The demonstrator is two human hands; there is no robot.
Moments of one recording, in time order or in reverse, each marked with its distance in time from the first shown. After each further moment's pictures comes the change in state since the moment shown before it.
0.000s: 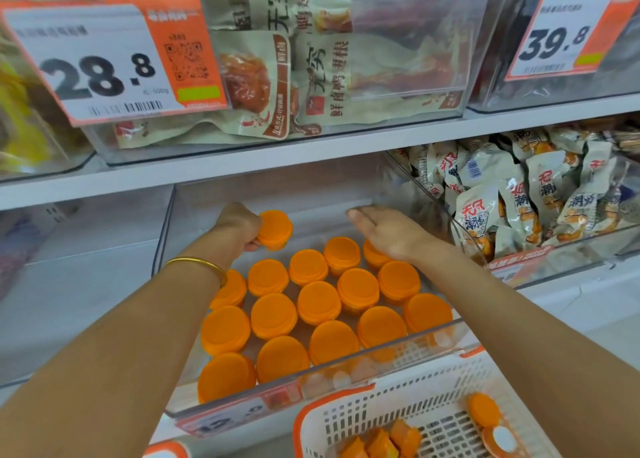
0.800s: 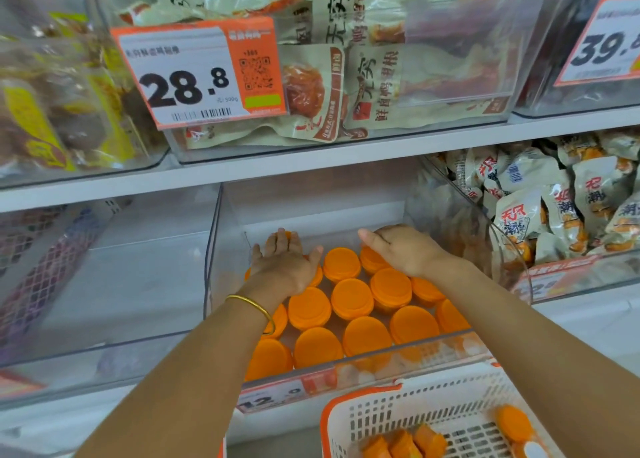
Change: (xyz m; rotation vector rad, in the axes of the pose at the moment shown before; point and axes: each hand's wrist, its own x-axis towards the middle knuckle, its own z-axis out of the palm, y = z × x) left_hand -0.042 -0.048 0.016 0.944 -0.108 0.212; right_hand 0.009 0.001 0.031 -0.193 0.037 -0.121
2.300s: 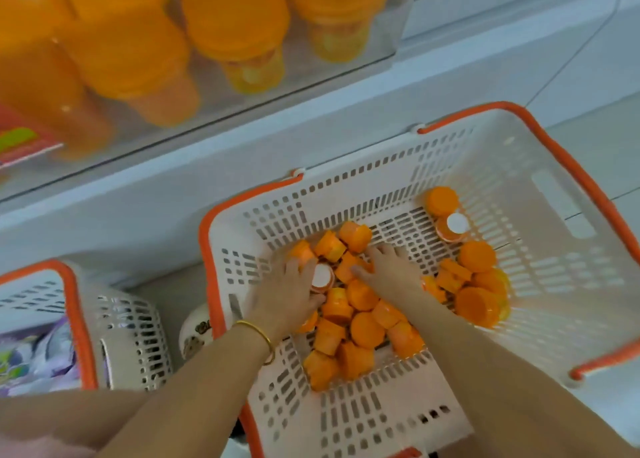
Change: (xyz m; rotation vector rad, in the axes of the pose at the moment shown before) left_hand -0.104 0.070 0.380 0.175 -0.318 0.406; right_hand -0.236 0.168 0.326 0.004 -0.381 0.573
